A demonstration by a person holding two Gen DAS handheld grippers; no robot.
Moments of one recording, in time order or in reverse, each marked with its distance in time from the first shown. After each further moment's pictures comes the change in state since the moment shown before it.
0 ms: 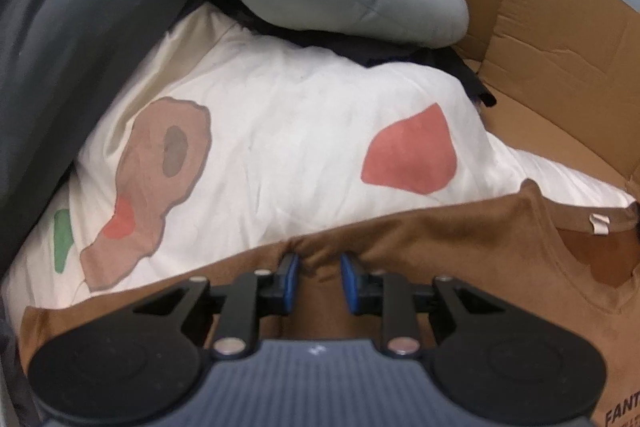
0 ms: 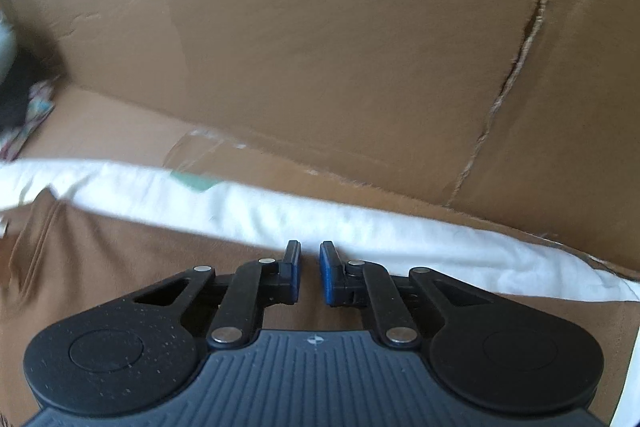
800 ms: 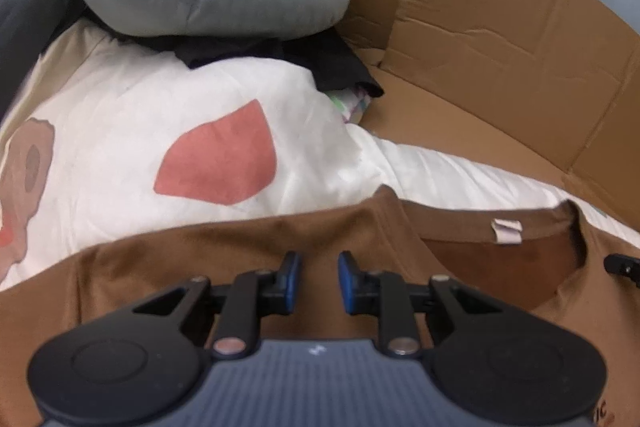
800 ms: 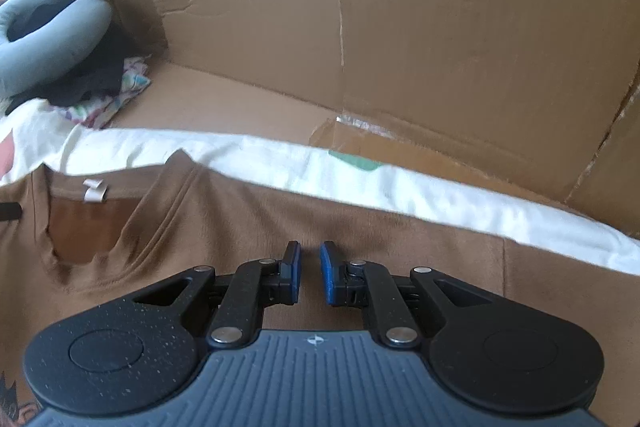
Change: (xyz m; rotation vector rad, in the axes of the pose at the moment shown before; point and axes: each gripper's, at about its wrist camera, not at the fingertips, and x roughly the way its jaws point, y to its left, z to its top) left arm 0.018 -0.094 0.005 0.030 0.006 -0.157; right arm -0.015 0.085 -0.035 -0.119 -0.069 0.177
